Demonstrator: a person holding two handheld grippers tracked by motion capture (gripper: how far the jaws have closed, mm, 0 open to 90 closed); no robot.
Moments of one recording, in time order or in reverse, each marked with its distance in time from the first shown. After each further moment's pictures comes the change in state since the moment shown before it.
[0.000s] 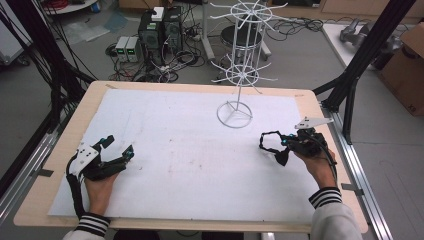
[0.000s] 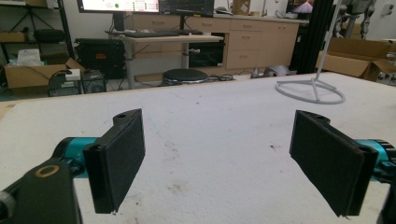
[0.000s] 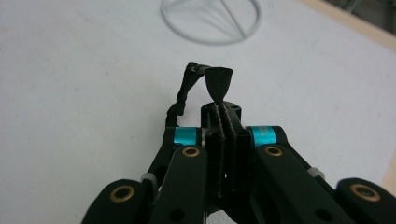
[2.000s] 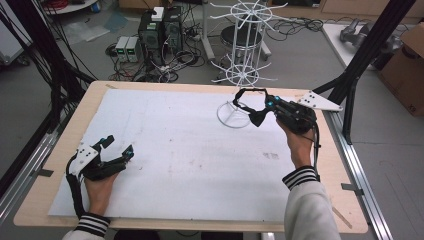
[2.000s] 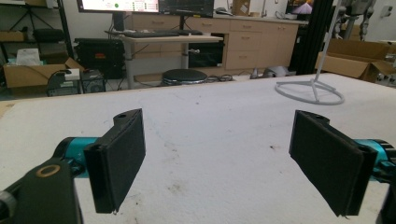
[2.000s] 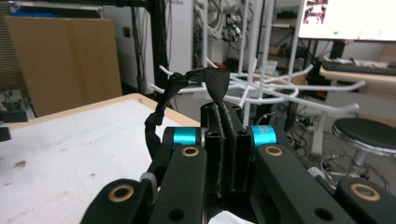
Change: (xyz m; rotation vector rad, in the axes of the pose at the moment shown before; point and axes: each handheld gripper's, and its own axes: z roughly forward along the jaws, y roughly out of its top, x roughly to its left) left arm 0.001 0.000 0.000 -0.002 -0.002 -0.008; right arm 0.017 0.072 -0.002 -0.590 0.058 0.044
